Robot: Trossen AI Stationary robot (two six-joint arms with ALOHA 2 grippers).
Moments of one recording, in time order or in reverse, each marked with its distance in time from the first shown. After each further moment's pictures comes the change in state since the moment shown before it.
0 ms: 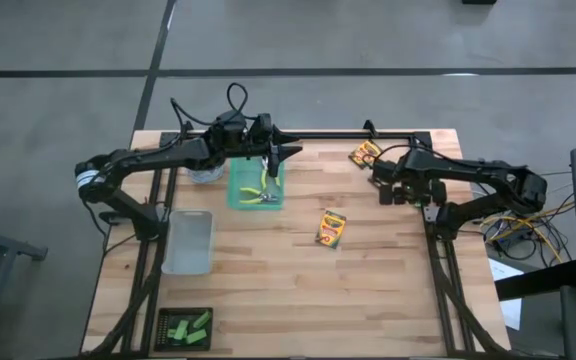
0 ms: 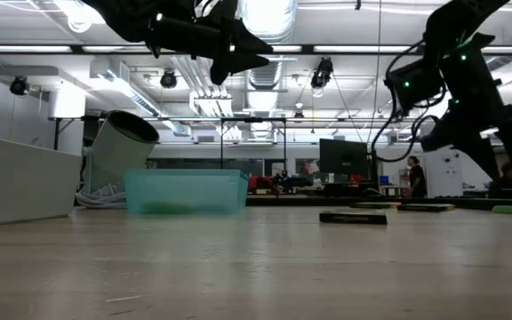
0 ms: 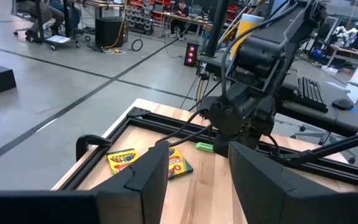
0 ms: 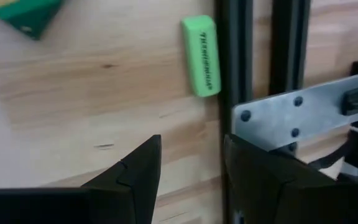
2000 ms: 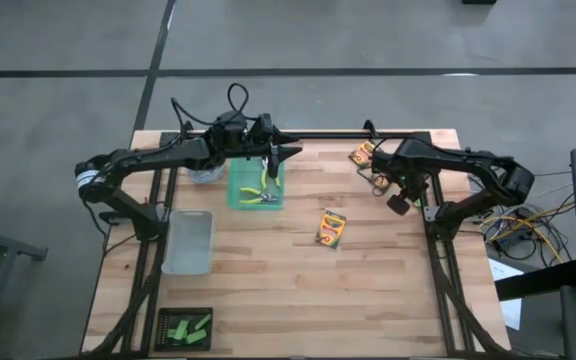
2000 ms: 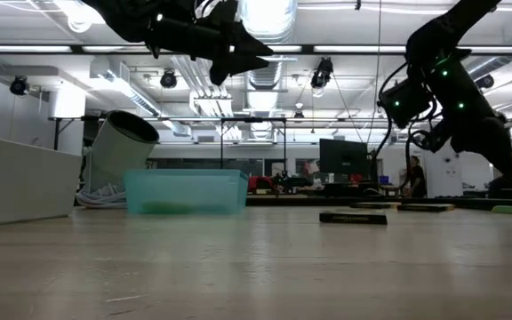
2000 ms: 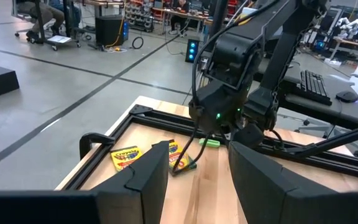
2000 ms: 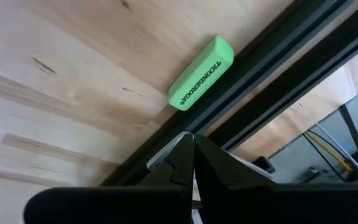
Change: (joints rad) left arm 0.001 0.000 0.000 -0.015 -0.001 0.032; right arm -0.141 0.139 0.057 -0.057 0.045 -0.968
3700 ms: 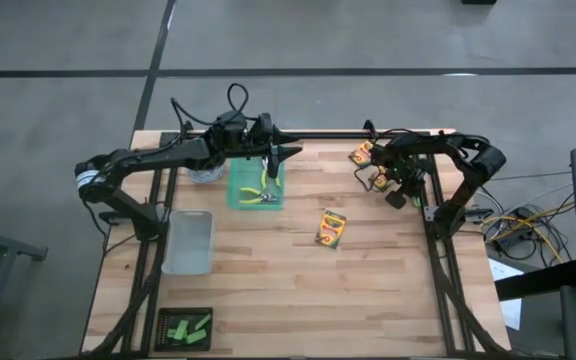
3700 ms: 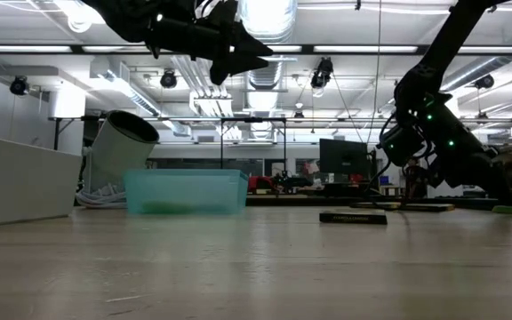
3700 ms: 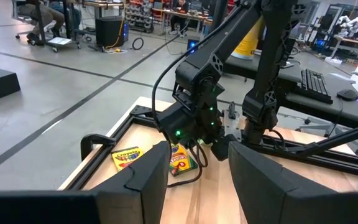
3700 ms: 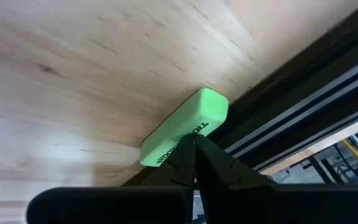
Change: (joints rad) left arm 0.000 0.000 -0.001 0.001 0.000 0.010; right arm -0.221 0.280 -0.005 0.176 0.027 -0.153
